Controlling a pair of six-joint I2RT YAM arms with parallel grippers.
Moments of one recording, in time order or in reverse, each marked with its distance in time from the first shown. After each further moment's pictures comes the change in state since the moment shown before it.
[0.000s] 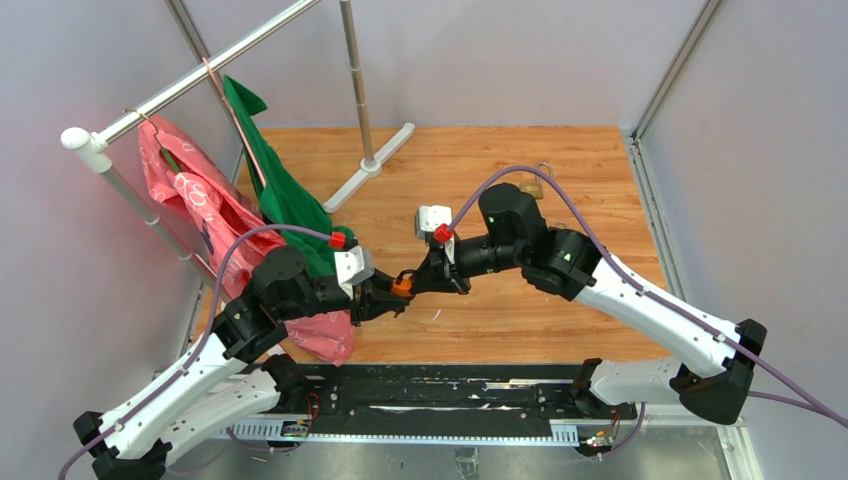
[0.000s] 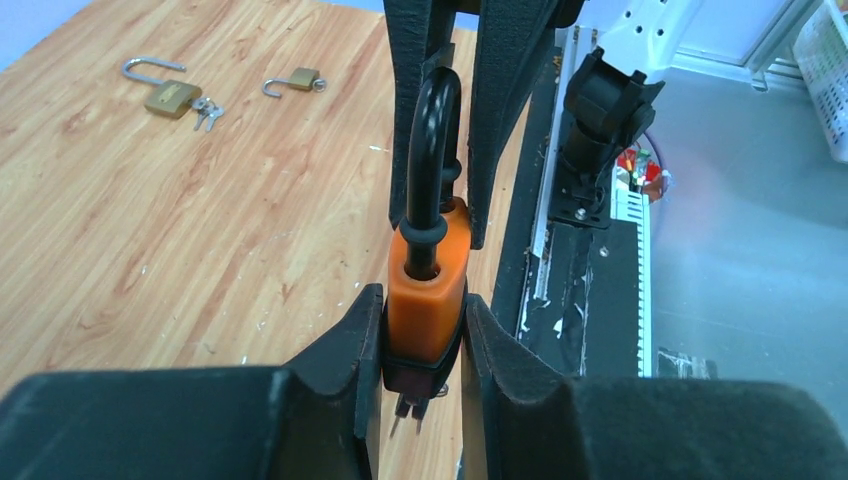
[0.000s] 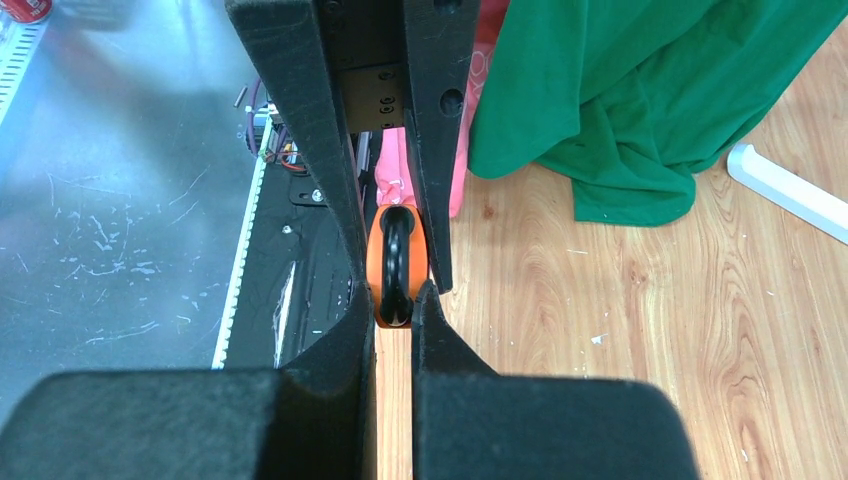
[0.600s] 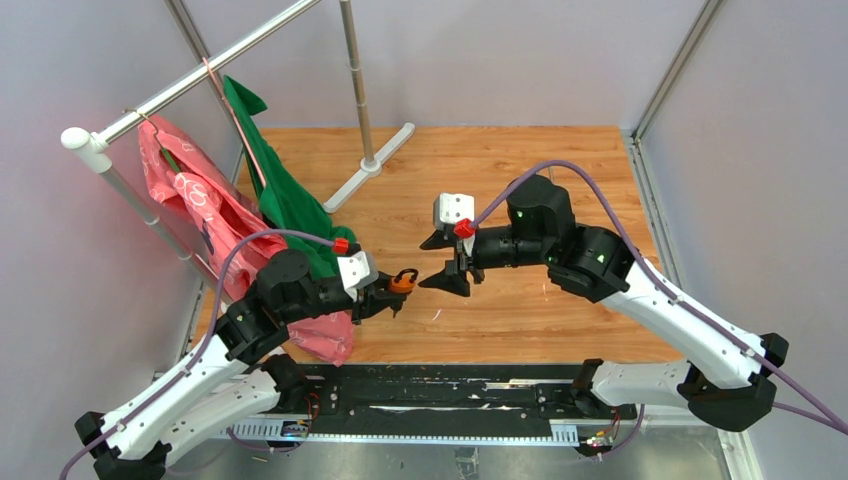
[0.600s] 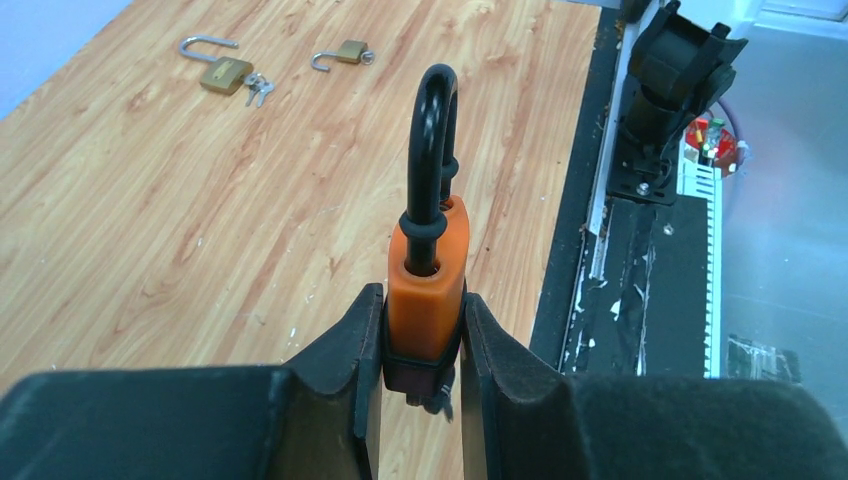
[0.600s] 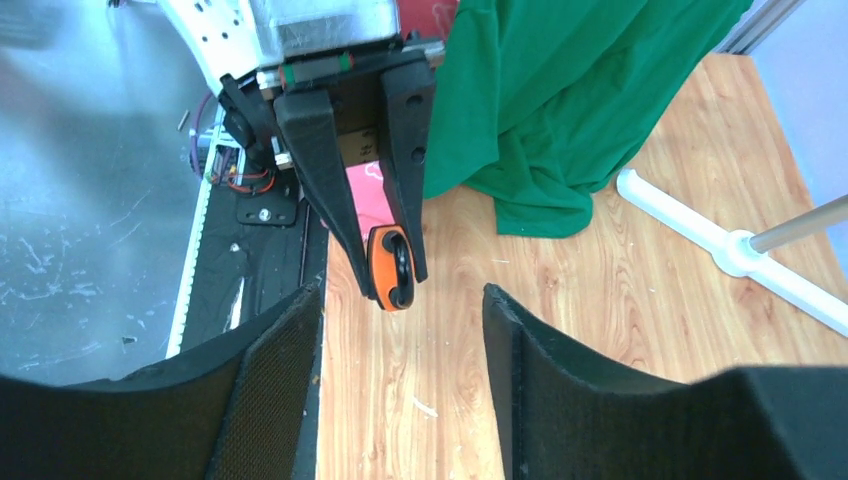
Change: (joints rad) left arm 0.000 -0.020 -0.032 -0.015 -0.072 0.083; right arm 0.004 -0.057 0.095 -0.080 0.104 -0.072
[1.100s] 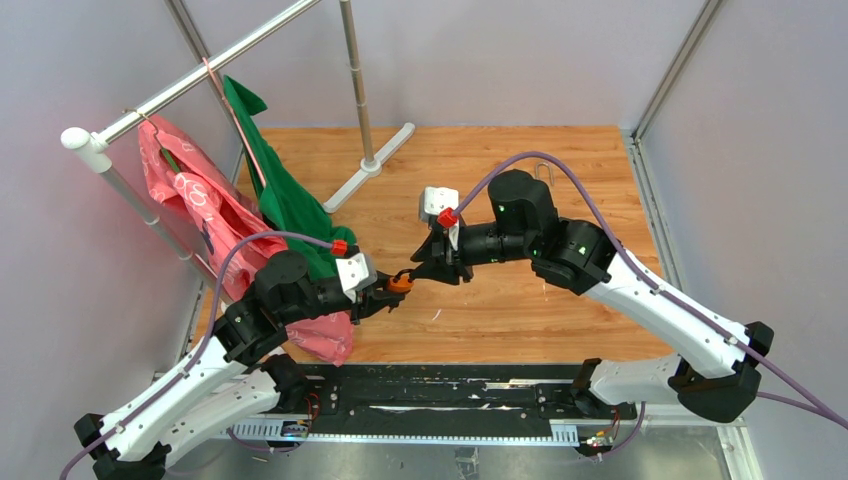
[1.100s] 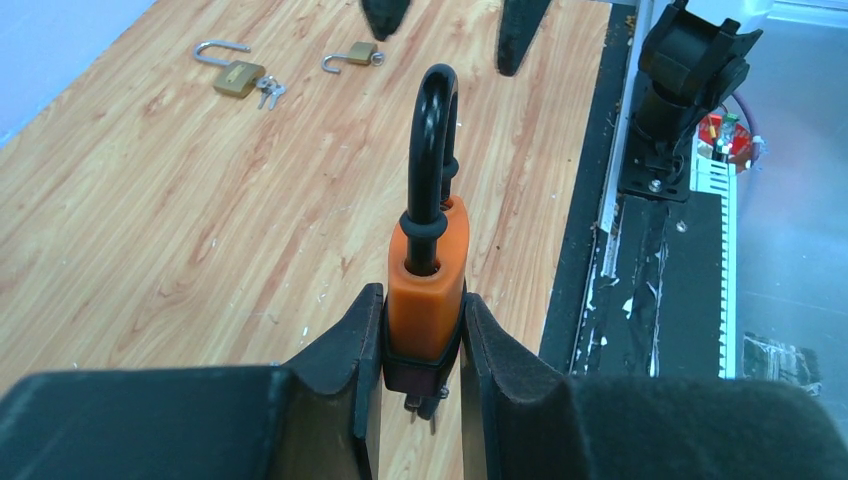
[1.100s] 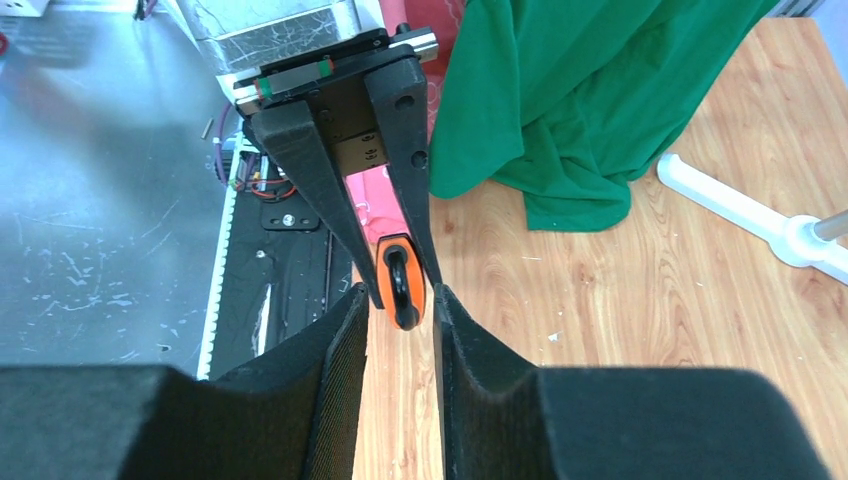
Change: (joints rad) left arm 0.000 -0.014 -0.004 -0.010 -0.015 0.033; right arm 0.000 0.069 0.040 0.007 -0.010 0.080
